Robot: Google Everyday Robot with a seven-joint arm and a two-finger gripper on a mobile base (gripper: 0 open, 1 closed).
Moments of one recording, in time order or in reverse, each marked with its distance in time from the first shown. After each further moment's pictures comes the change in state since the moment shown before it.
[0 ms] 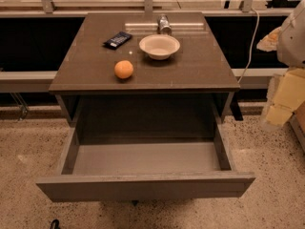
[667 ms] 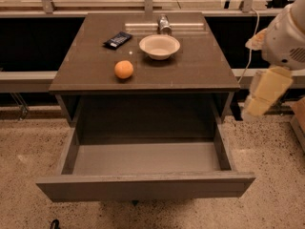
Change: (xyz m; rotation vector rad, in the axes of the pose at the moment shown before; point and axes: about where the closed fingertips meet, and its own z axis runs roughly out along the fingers) arm -0.015 -0.026 0.027 0.016 -0.078 0.018
